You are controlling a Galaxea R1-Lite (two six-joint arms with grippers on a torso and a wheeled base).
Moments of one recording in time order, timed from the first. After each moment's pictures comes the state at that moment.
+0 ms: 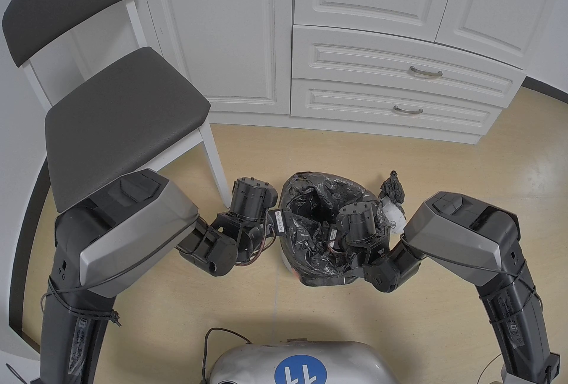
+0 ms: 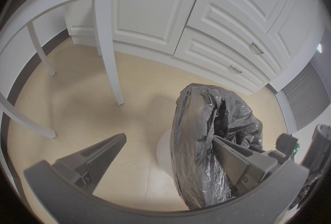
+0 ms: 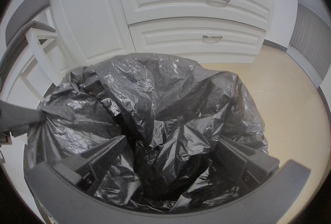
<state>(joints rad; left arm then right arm) -0.56 2.47 -1.35 -0.61 0.27 -0.46 0.53 2.61 -1.32 -0.86 -0.50 0.37</state>
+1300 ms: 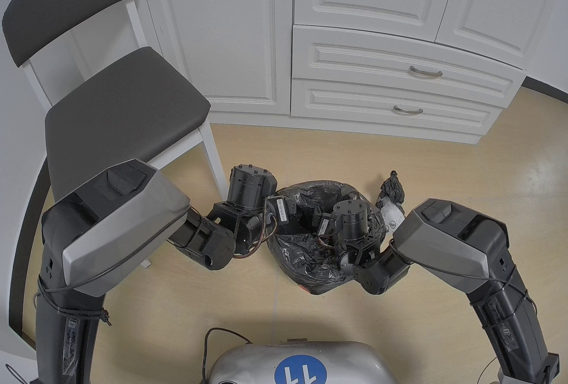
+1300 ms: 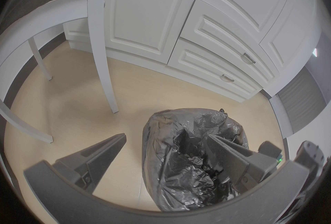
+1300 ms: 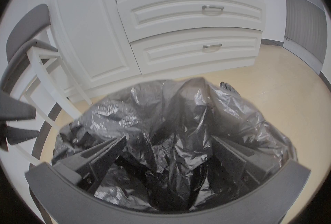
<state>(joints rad) -0.56 2.41 -1.34 -0.62 0.25 -0.46 0.55 2.67 -1.40 -1.00 -0.54 0.40</state>
